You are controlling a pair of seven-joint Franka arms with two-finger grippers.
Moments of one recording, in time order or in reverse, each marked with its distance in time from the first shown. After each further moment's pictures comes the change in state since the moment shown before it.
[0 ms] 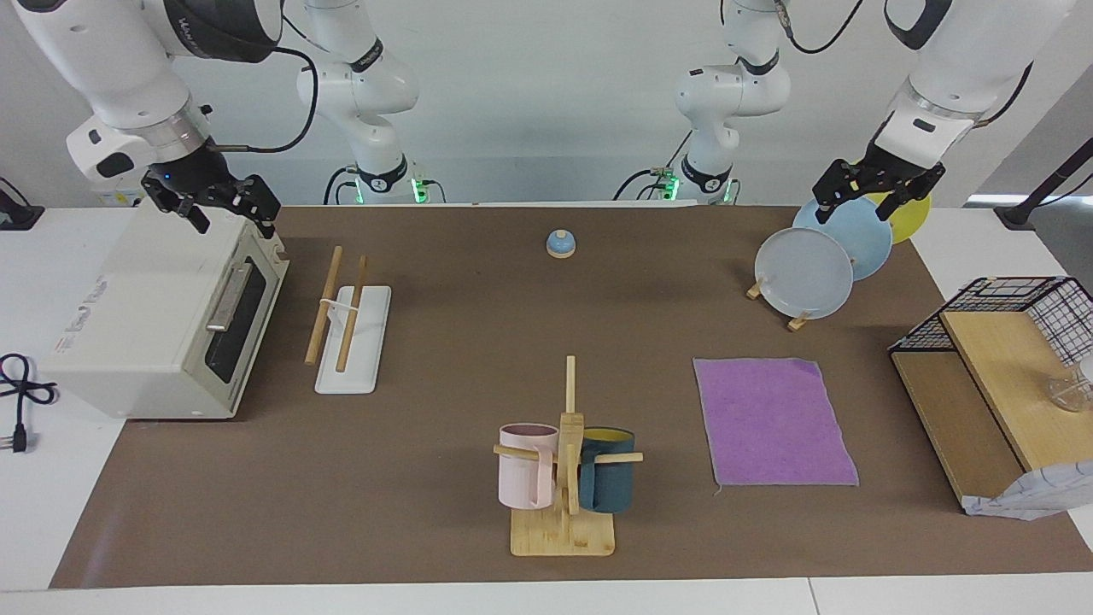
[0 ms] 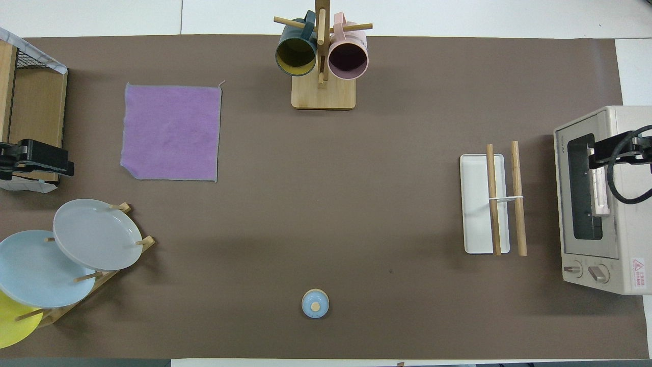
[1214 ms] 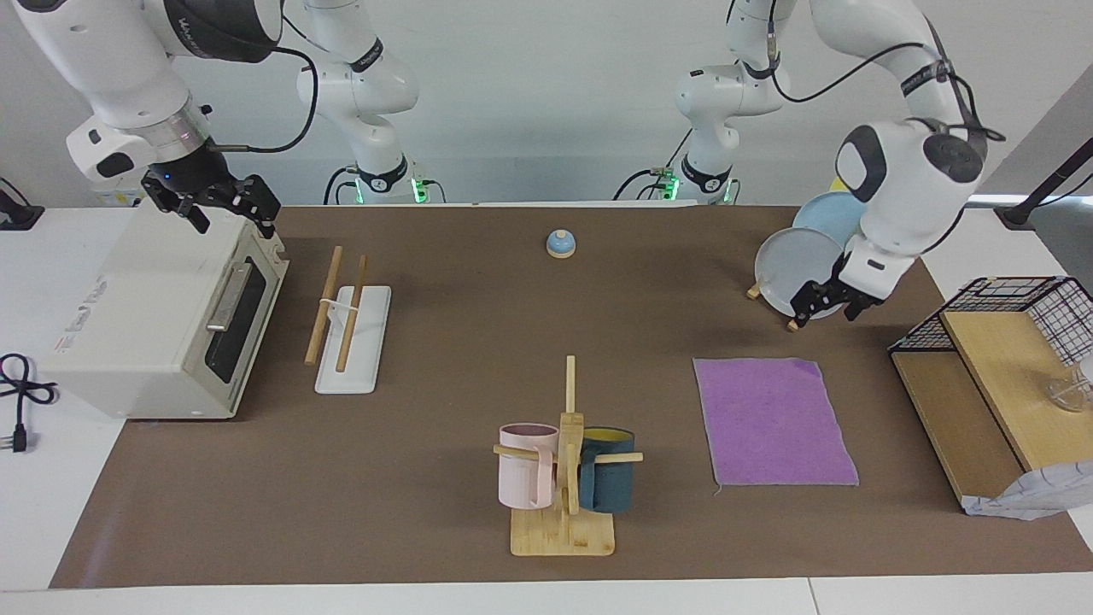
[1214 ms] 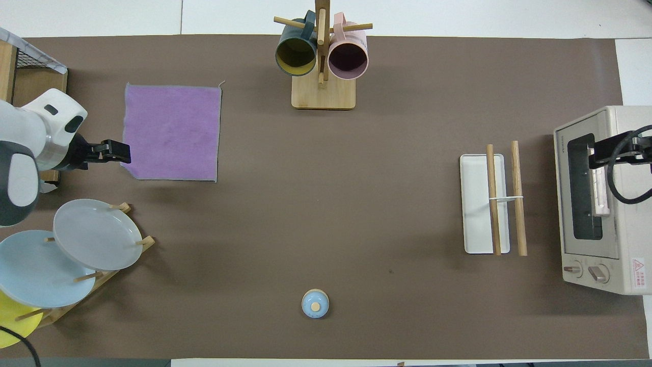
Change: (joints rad) left arm 0.054 0.188 0.017 -0.396 0.000 0.653 -0.022; right arm 0.000 0.000 0.000 0.000 0.000 0.000 0.000
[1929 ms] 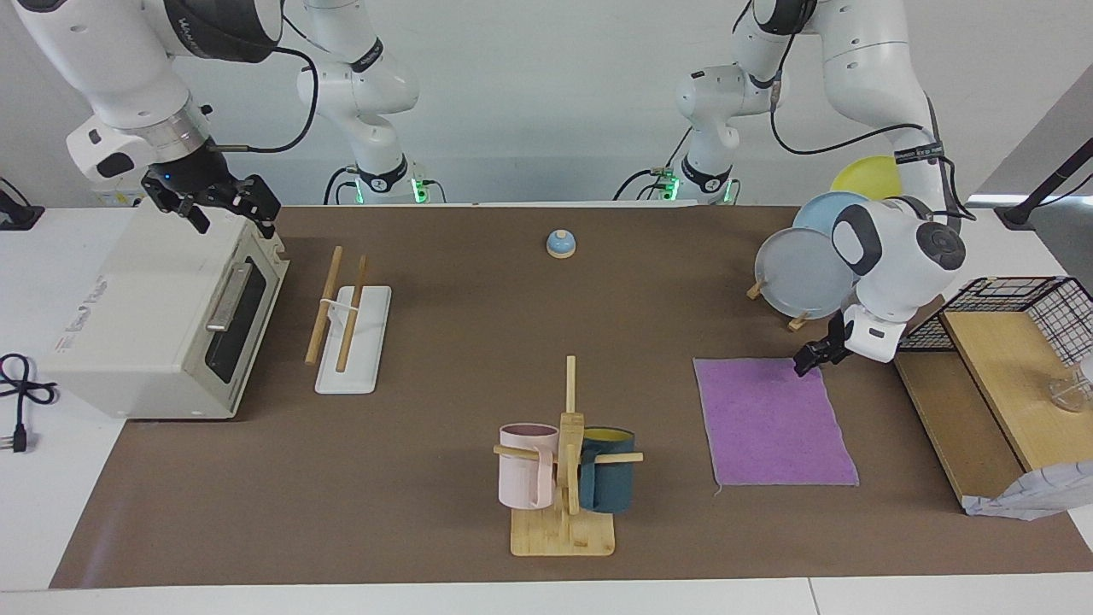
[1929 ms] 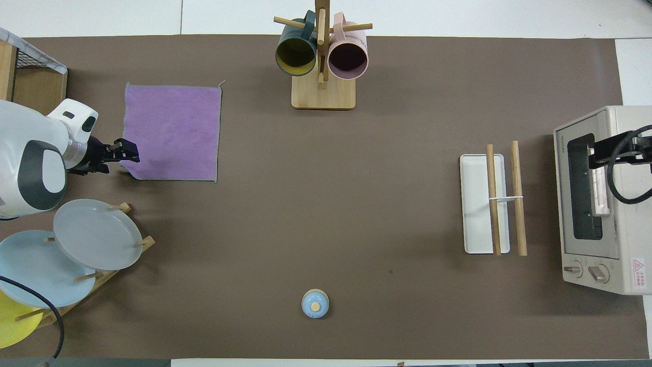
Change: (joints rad) left arm 0.055 0.149 0.000 0.000 -0.060 0.120 -0.086; right arm 0.000 0.000 0.000 0.000 0.000 0.000 0.000
